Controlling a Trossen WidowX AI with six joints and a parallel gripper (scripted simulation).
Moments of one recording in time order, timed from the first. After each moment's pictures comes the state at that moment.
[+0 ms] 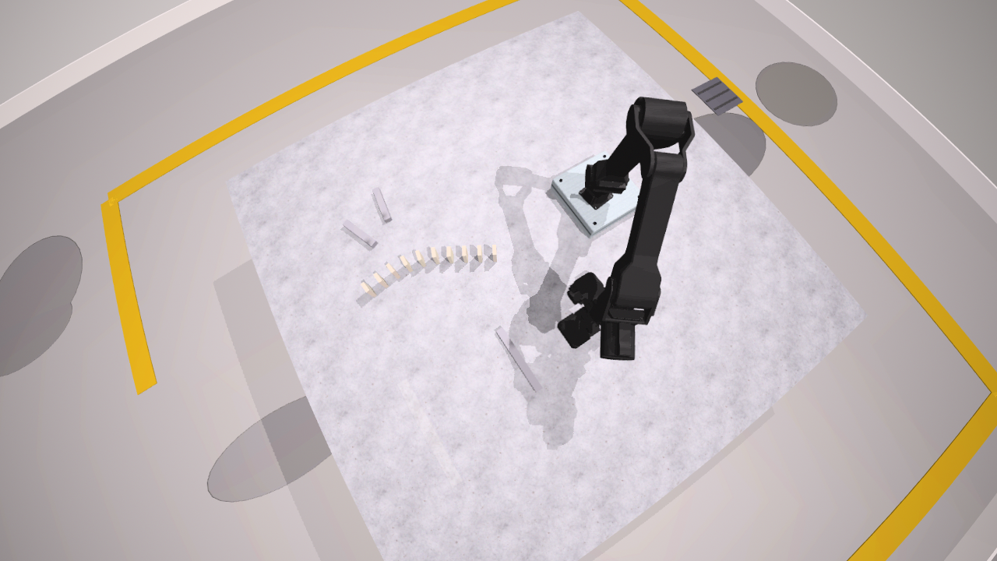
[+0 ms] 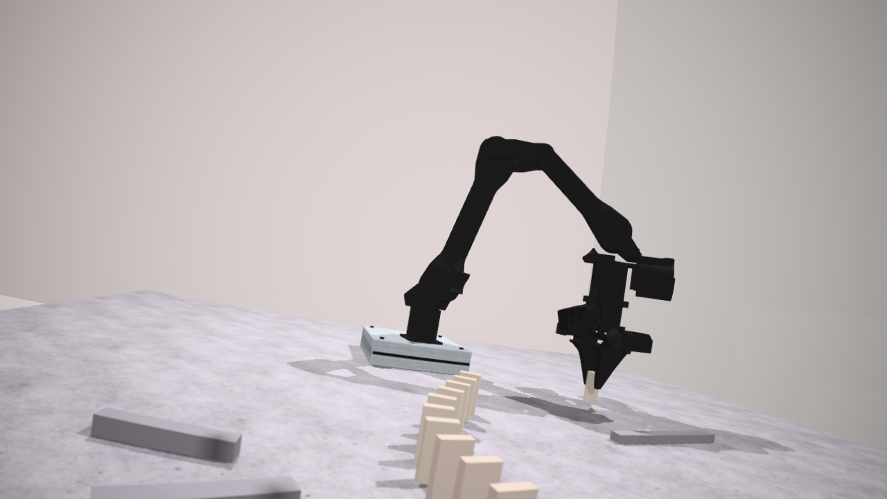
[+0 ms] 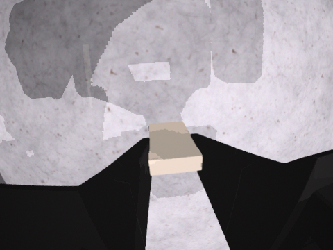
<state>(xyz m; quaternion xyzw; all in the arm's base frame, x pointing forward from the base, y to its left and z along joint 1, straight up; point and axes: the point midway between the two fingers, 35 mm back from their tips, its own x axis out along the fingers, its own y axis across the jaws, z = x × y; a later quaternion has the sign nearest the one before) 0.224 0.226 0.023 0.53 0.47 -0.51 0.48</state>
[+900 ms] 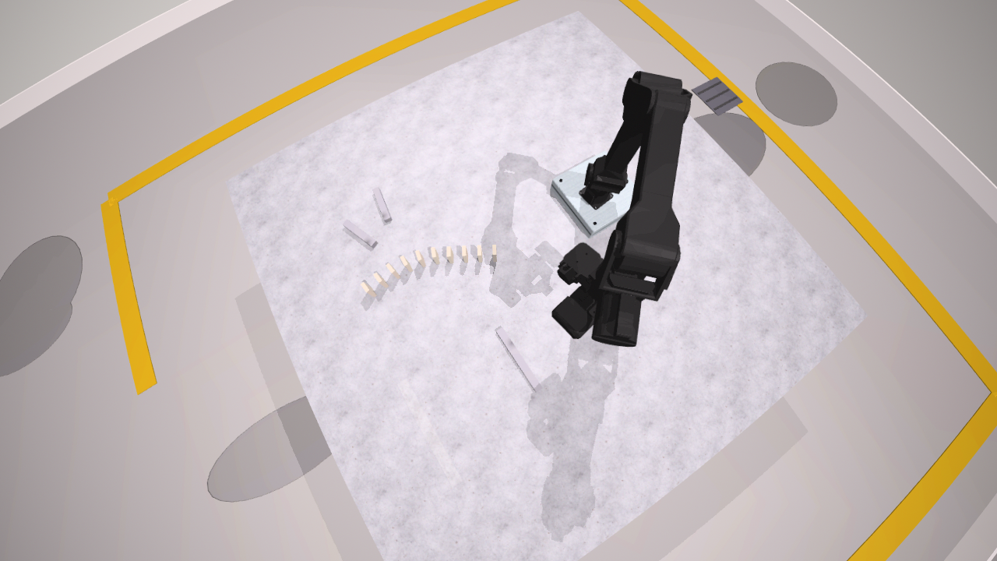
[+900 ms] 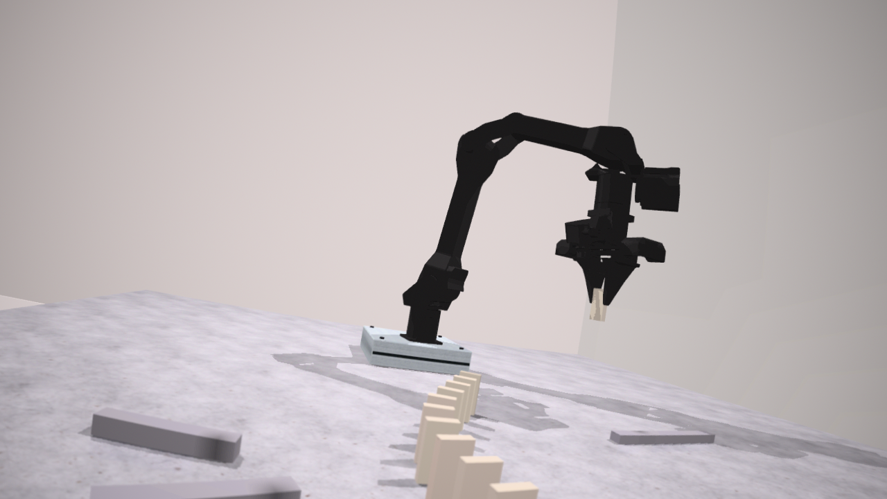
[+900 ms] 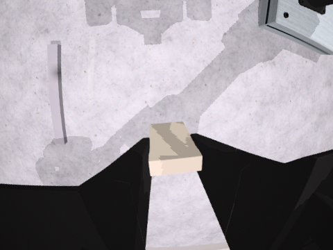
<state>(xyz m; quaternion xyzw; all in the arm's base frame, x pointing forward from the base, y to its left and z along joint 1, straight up) 0.242 0.192 0.158 0.49 0.51 -0.47 0.52</state>
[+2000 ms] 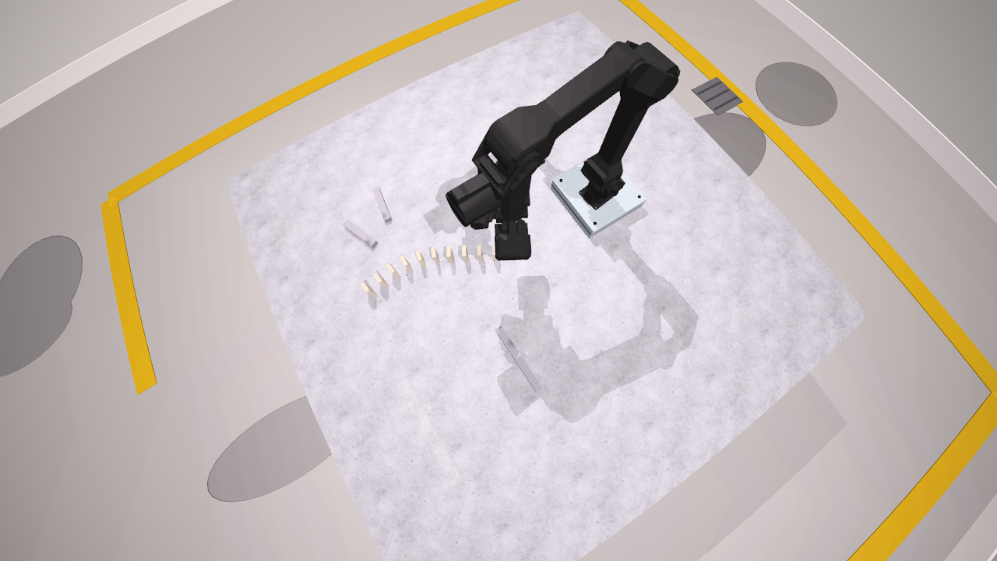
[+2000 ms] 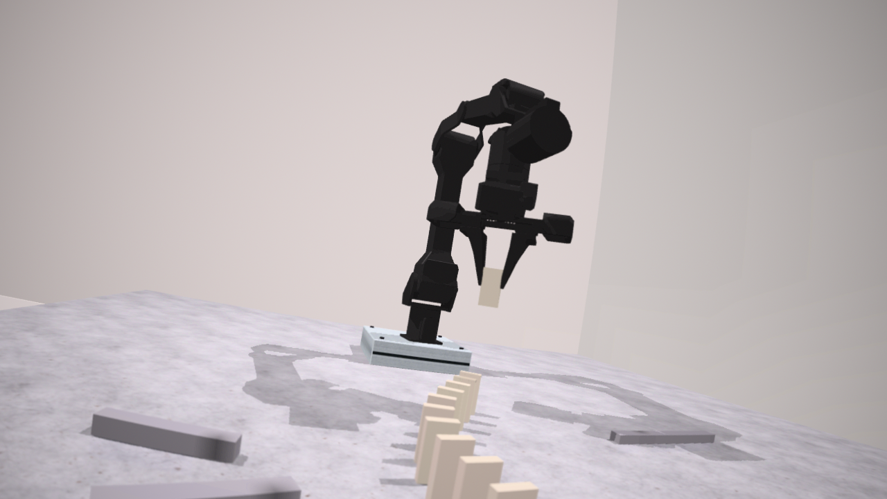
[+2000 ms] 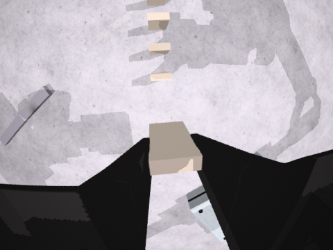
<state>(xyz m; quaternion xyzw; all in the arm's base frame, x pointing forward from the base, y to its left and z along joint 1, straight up) 0.269 -0.020 0.153 0.22 0.66 -0.22 0.68</state>
